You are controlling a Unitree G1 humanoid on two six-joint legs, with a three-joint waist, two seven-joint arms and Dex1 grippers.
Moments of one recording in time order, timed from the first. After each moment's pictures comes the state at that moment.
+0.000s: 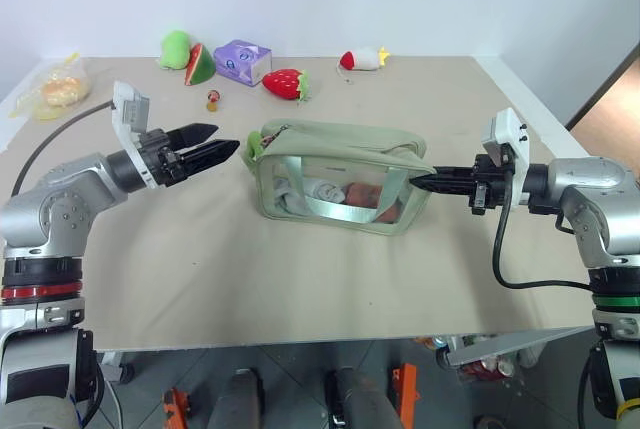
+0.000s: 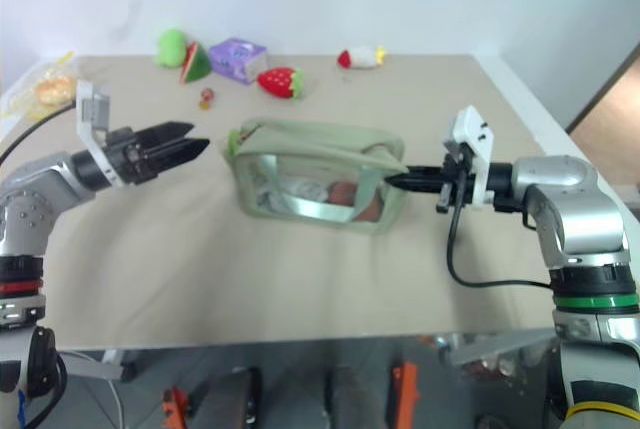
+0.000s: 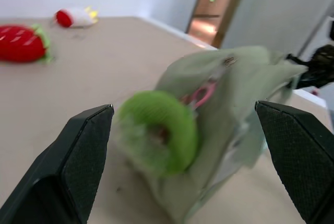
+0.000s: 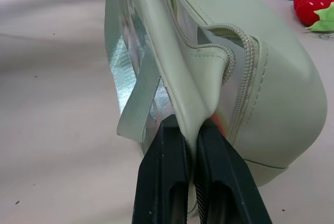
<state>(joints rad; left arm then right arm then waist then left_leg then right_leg) -0.67 0.66 0.22 0.20 -0.73 0.70 -0.92 -0.65 -0.84 -0.04 0.10 0.41 0.49 1.23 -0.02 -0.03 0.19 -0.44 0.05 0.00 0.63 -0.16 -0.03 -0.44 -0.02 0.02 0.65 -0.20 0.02</state>
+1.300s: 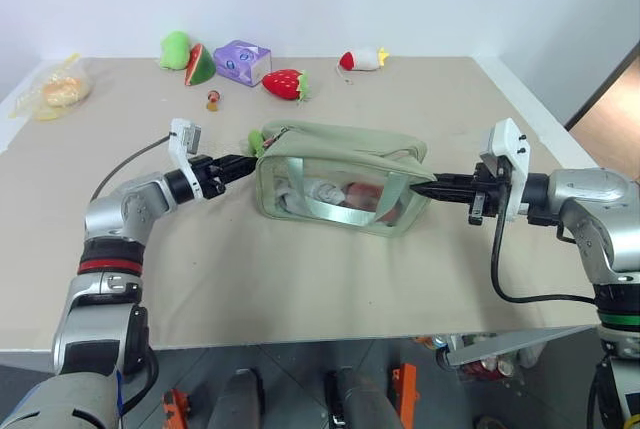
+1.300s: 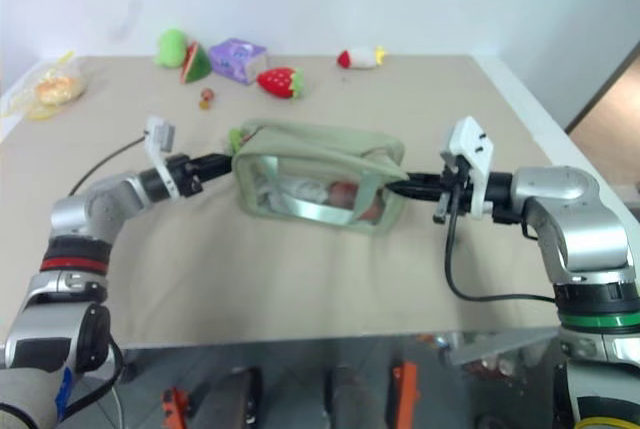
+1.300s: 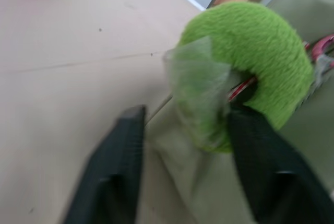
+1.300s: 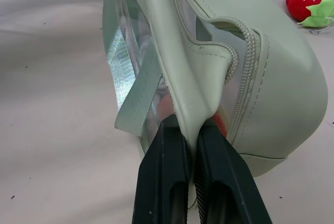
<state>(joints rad) -0.83 0.46 0.16 0.60 -0.53 0.59 -0.95 -0.56 -0.86 -0.07 -0.03 0.43 0.51 1.17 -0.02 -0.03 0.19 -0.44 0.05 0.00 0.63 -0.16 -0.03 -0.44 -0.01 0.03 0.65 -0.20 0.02</state>
